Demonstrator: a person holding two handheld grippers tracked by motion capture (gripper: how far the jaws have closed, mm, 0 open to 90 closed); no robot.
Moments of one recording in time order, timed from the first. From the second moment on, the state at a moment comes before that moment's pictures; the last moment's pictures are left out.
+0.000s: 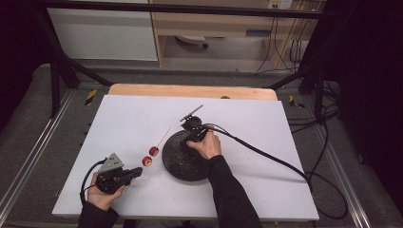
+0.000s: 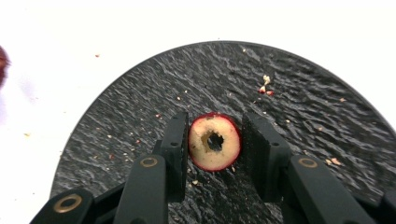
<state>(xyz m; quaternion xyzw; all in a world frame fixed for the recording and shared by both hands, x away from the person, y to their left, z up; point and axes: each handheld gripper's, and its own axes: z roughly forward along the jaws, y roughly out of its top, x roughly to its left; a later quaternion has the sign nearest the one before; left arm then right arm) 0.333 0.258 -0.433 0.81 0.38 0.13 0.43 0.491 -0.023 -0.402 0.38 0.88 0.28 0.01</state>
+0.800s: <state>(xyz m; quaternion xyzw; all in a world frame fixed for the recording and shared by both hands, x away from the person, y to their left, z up) 0.332 0.254 -0.433 0.81 0.38 0.13 0.43 0.463 -0.052 -0.377 0.38 0.86 0.34 0.02</state>
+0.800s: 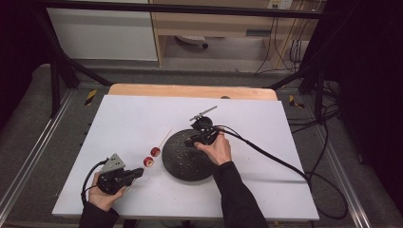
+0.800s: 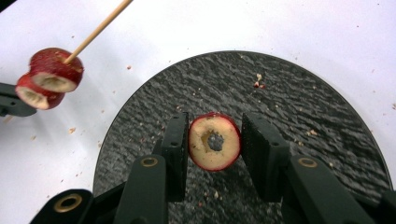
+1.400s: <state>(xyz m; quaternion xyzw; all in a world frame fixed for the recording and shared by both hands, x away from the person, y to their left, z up) 0.329 0.246 -0.432 0.81 0.37 0.13 0.44 0.437 -0.077 -0.383 0.40 0.81 0.42 0.01</state>
